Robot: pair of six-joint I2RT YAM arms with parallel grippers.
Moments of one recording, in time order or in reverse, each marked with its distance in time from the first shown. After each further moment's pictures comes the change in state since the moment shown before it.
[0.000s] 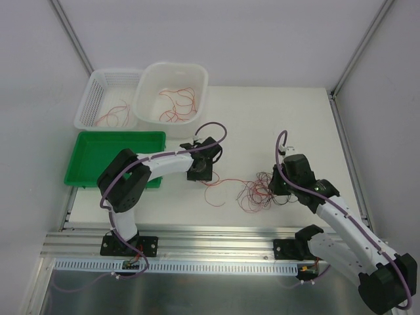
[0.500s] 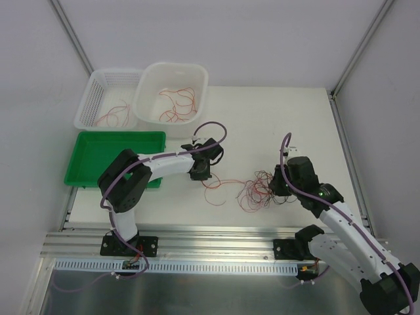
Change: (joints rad) left arm -0.012 0.008 0.001 0.008 -0.056 -0.076; right arm 0.005 -0.076 -0.016 0.010 -0.013 0.001
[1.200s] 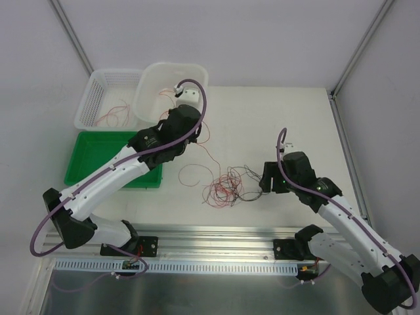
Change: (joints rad) left arm -0.021 -0.467 0.283 -0.106 -0.371 0.470; right arm 0.027 0.047 0.055 -0.066 0.060 0.012
